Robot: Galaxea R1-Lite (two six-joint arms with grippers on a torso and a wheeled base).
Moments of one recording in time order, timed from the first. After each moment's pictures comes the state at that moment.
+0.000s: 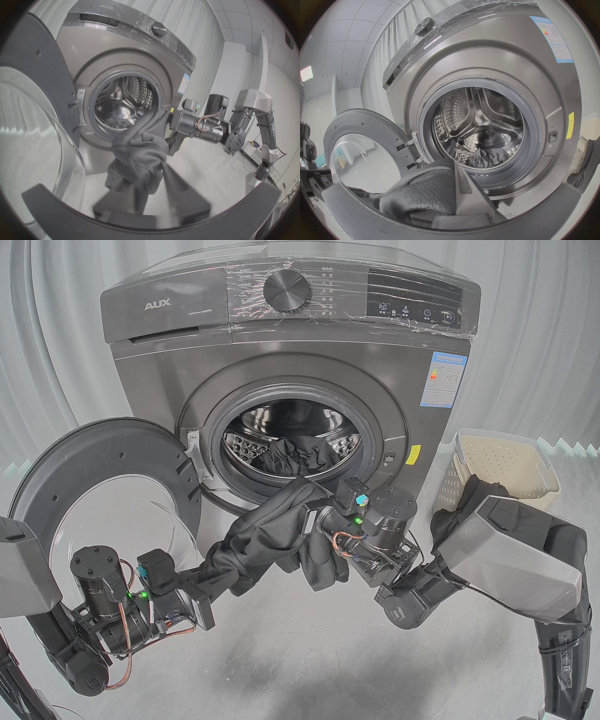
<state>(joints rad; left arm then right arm) -0.43 1.90 -0.20 -1.55 -0.24 -0.09 0.69 2.38 -1.22 -1.35 -0.16 0.11</state>
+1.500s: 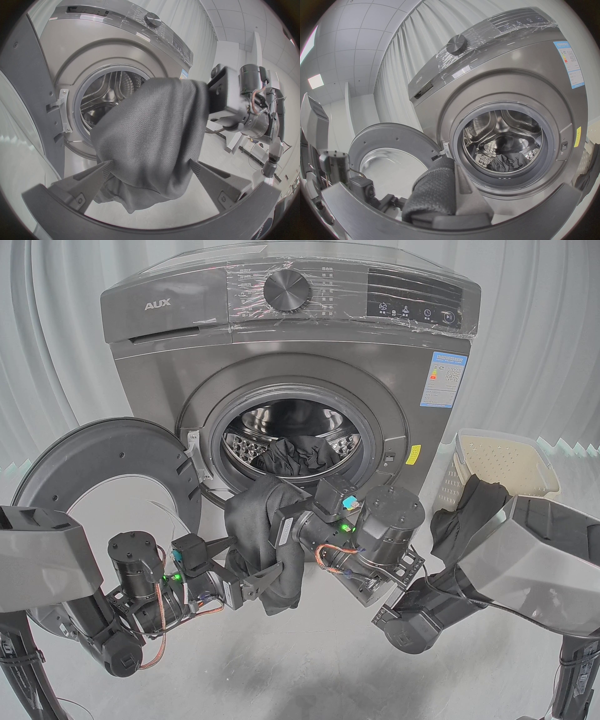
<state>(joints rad) -0.45 2.05 -0.40 -1.55 -0.26 -0.04 0.83 2.24 -1.11 -1.36 -0.16 0.11</state>
